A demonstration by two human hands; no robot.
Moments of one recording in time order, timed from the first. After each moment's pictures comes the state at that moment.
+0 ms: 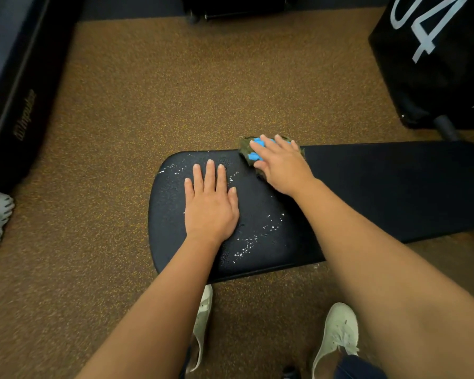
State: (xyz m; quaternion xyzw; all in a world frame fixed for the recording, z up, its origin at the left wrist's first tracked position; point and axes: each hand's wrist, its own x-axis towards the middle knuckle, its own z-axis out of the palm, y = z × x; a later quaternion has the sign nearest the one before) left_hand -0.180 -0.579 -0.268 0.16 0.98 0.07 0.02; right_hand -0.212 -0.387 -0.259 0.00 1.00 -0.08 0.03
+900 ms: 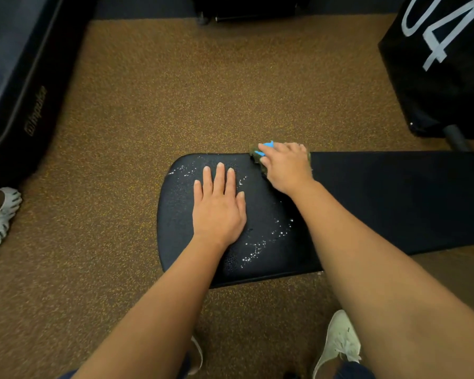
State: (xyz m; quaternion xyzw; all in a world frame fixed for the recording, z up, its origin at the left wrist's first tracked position) left_hand -0.183 -0.583 -0.267 0.17 0.98 0.07 0.04; right_hand -0.228 -0.402 -0.261 0.05 1.00 -0.08 0.01
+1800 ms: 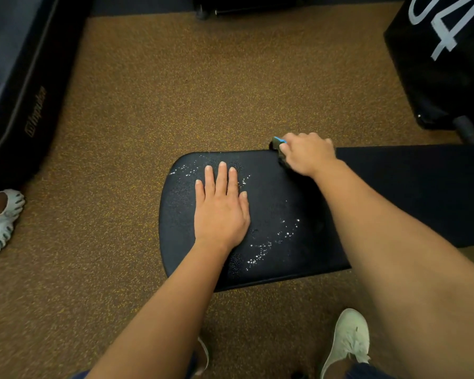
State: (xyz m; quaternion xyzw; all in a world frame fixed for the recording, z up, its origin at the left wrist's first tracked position) left_hand -0.181 -0.585 -0.268 0.17 0.98 0.07 0.03; right_hand -0.243 -0.368 -0.241 0.11 0.99 -0.04 0.10
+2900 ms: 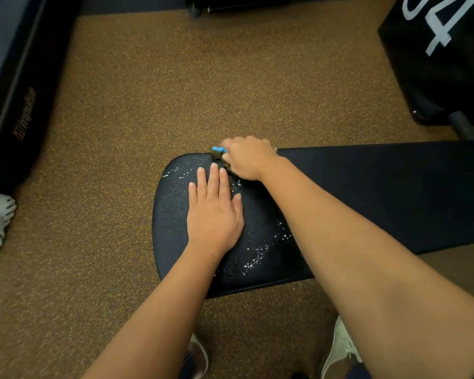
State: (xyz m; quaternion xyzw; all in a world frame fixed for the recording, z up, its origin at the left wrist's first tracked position) left_hand -0.183 -0.587 -0.267 0.17 0.98 0.11 0.02; right_hand -0.271 -0.453 -0.237 -0.05 0.99 -0.08 0.13
